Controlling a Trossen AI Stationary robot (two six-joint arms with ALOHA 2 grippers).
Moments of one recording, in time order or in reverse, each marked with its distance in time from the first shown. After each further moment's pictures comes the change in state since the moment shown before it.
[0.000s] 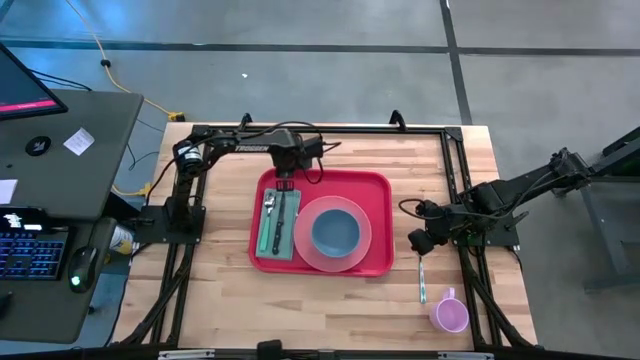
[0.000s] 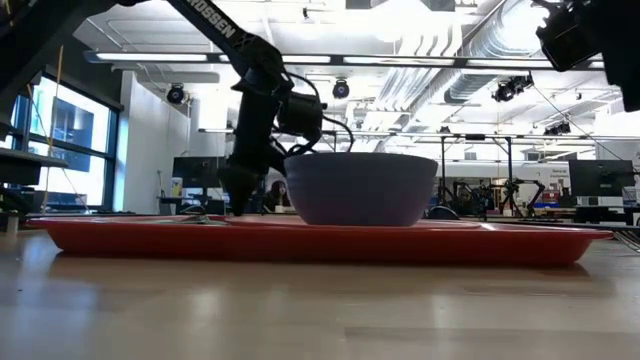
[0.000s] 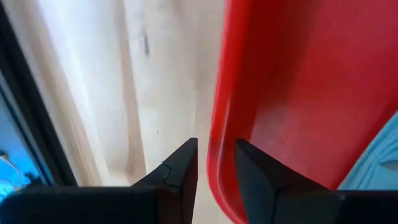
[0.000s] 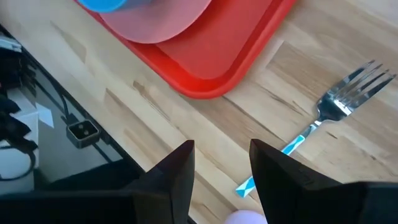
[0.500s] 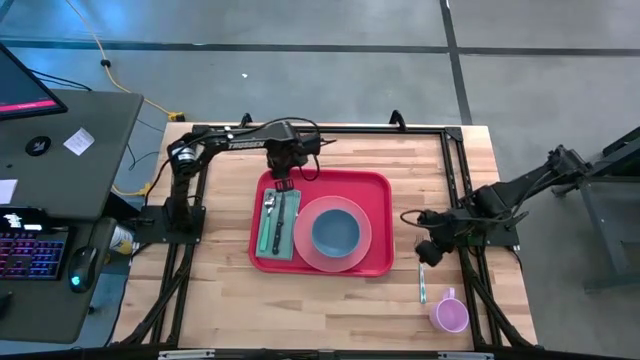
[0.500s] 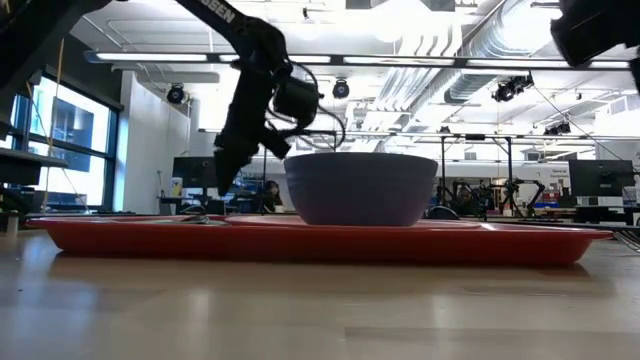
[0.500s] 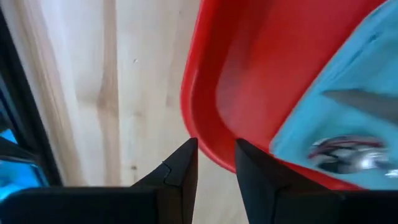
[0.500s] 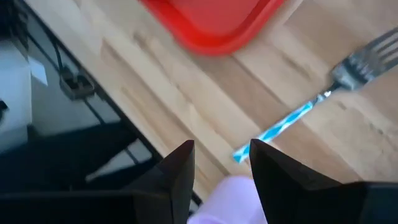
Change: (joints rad) left arm 0.000 -0.022 0.098 -0.277 0.087 -0.202; right arm 0.037 0.000 0.000 -0.001 -0.103 -0.063
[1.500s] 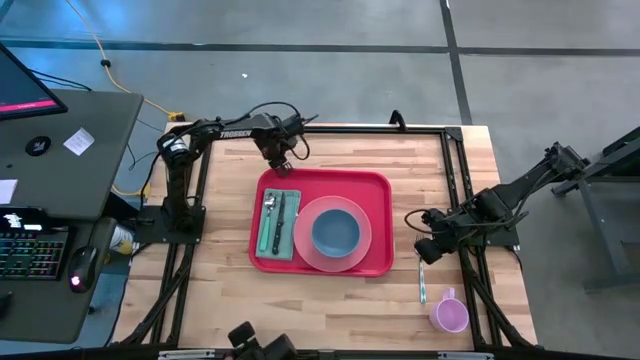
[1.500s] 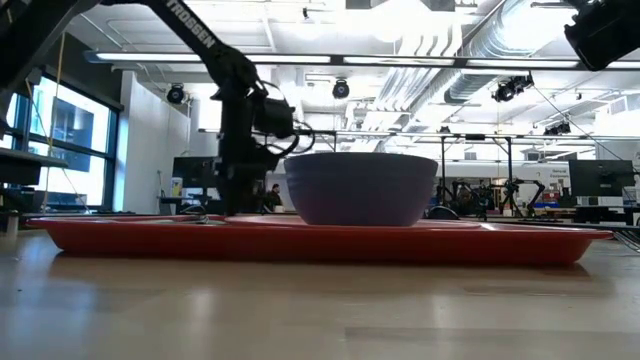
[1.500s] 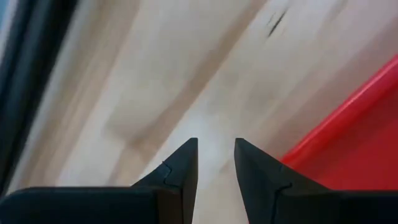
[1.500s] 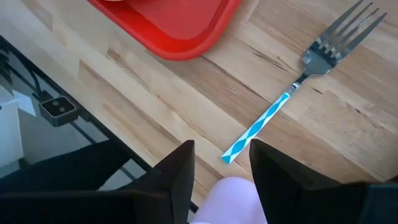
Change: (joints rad) left arm 0.205 -0.063 -0.179 0.382 0.096 -0.108; right arm 0.102 0.002 0.000 -0.060 0.079 0.184
